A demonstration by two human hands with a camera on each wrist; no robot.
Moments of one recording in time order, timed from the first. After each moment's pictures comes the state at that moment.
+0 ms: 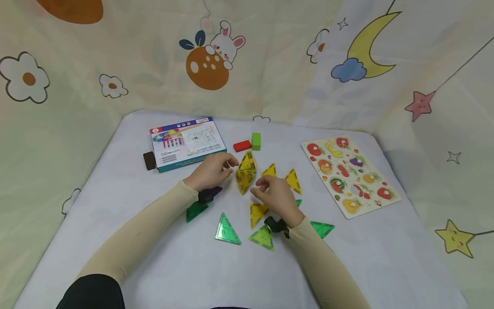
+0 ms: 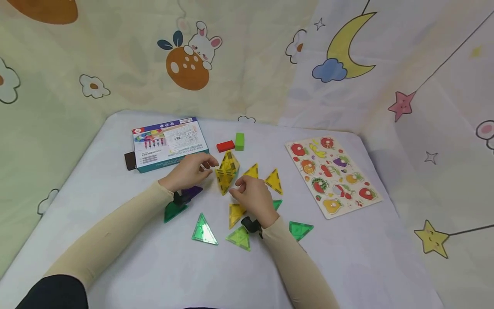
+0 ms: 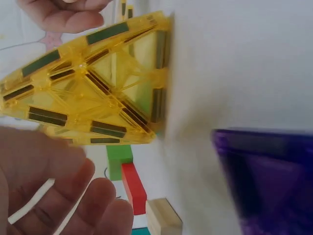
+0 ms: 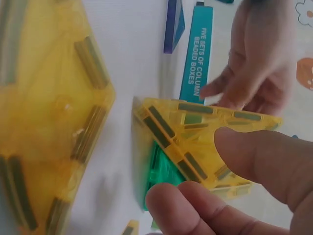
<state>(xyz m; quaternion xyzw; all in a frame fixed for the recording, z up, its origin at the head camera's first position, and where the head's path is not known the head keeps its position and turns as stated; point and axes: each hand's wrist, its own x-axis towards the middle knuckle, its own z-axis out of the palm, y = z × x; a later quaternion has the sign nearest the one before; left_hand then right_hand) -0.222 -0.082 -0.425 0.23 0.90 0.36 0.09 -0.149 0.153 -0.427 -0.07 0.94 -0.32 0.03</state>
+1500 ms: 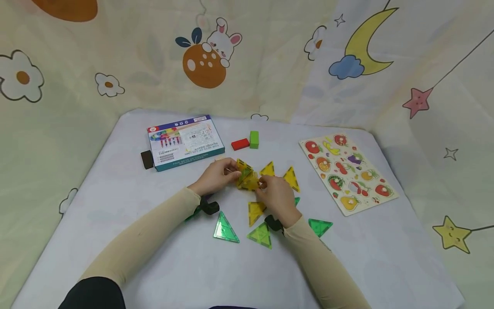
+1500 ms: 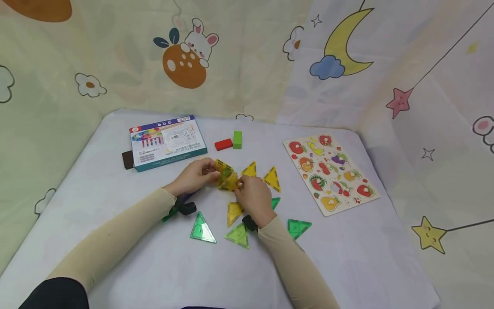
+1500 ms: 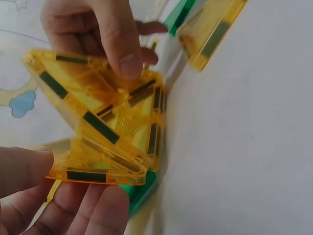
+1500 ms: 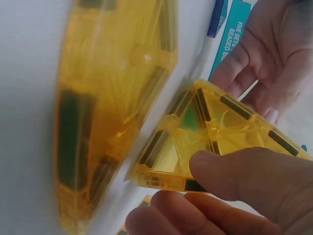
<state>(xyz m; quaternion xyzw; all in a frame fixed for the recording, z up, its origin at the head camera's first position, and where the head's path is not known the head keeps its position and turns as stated) -0.212 -0.065 -0.447 0.18 0.85 0.48 0.15 -0.147 0.150 -0.430 -0.05 0.98 -0.21 -0.01</state>
